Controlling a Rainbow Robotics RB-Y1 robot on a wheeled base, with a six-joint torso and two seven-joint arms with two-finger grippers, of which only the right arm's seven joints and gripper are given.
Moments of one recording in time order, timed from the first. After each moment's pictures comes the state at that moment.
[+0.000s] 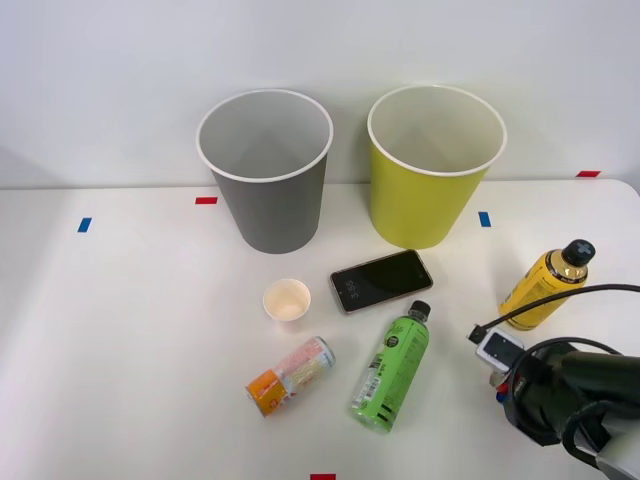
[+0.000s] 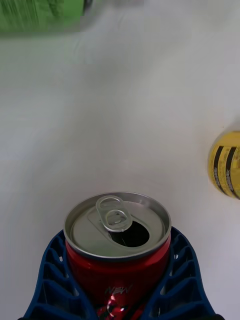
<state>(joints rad) 0.13 -0.87 0.40 -2.34 -0.34 1.26 1.71</state>
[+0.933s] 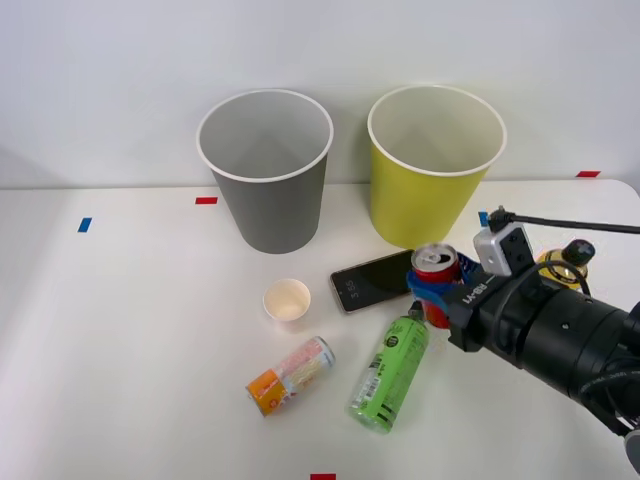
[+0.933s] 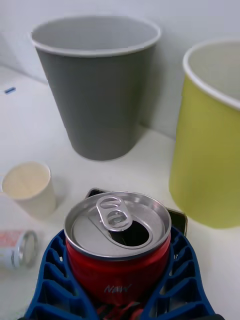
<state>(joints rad) 0.17 -0.72 0.23 -2.41 -0.69 0.62 1.68</state>
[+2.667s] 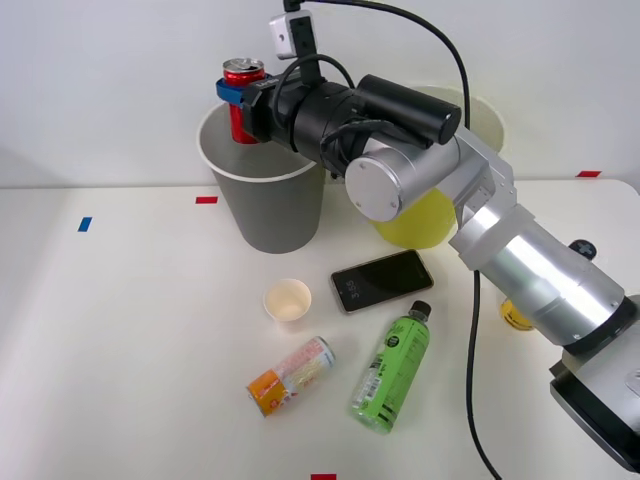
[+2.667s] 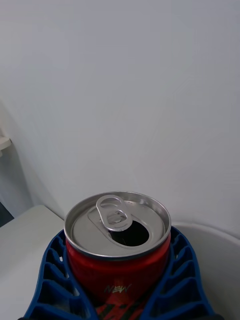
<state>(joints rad) -0.91 -0.29 0.57 -1.39 -0.77 0.32 1.49</state>
